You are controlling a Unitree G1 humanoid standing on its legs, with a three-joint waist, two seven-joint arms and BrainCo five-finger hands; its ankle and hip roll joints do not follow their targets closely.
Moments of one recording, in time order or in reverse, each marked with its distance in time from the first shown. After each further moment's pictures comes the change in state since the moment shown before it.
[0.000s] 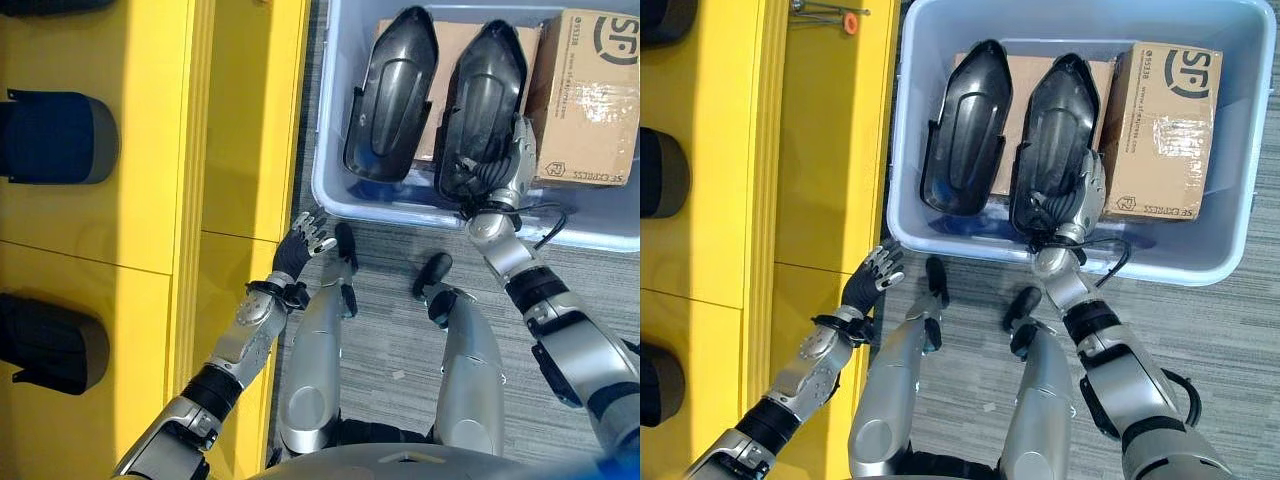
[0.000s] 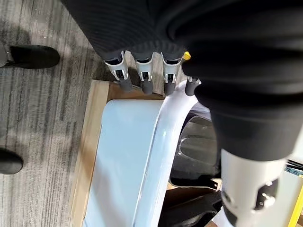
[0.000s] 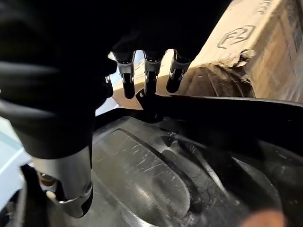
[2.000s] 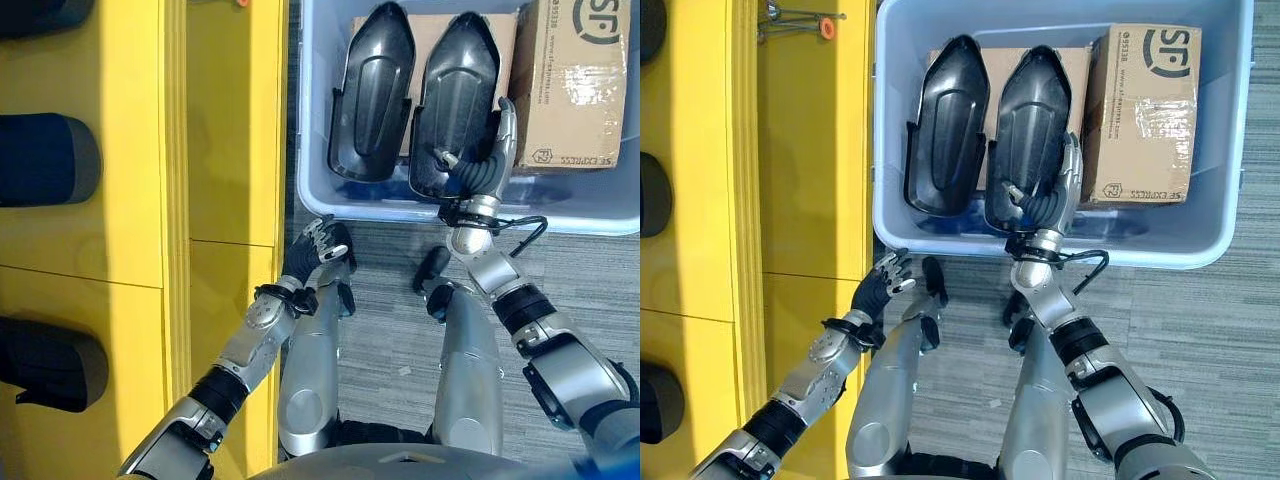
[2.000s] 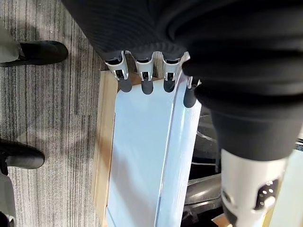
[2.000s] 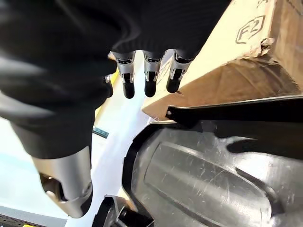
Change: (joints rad) left arm -0.009 -0.020 -0.039 0.004 0.033 0.007 0.040; right arm 0.144 0.066 -0.020 -0.270 -0.068 -0.237 -0.064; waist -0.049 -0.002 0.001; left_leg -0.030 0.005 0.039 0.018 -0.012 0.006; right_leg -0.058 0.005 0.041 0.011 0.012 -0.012
